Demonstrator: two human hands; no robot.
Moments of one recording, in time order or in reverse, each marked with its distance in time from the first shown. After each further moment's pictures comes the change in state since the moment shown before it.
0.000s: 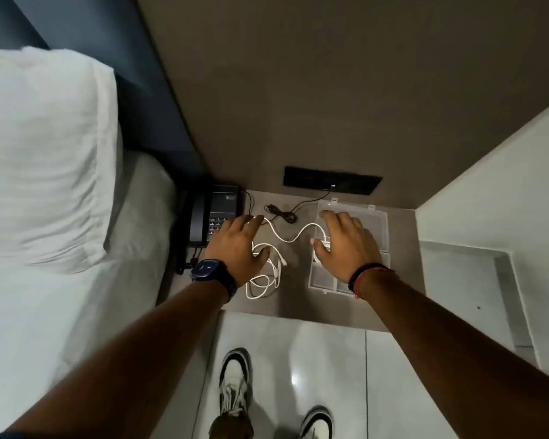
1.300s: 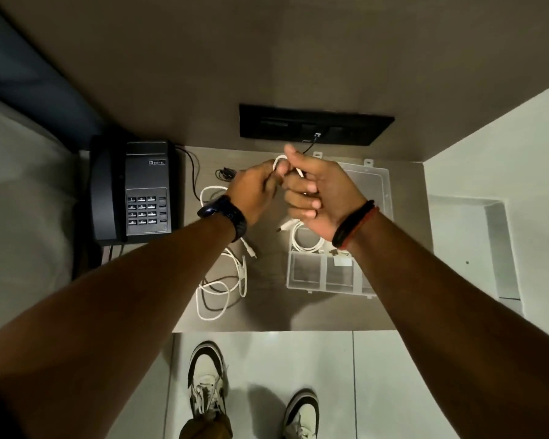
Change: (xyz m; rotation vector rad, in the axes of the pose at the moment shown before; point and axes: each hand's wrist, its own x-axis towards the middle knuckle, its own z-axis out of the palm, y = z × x) left_hand 0.179 0.012 0.152 -0.630 -0.155 0.042; right_hand 0.123 0.037 0.072 1.821 -0.447 0.371
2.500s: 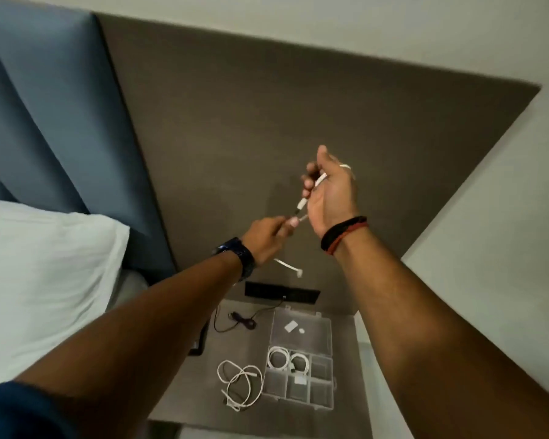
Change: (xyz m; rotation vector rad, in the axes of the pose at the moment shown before) left_hand -0.139 0.382 -0.199 0.018 0.129 0.252; right_hand -0.268 -0.293 0.229 0.038 0.172 -0.789
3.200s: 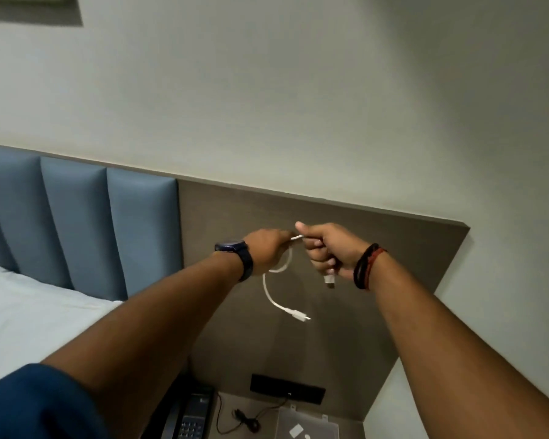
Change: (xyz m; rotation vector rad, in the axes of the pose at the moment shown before) left_hand 0.001 0.145 -0.143 0.657 0.090 0.243; right_hand -0.021 -0.141 0.061 -0.688 -0.533 0.321
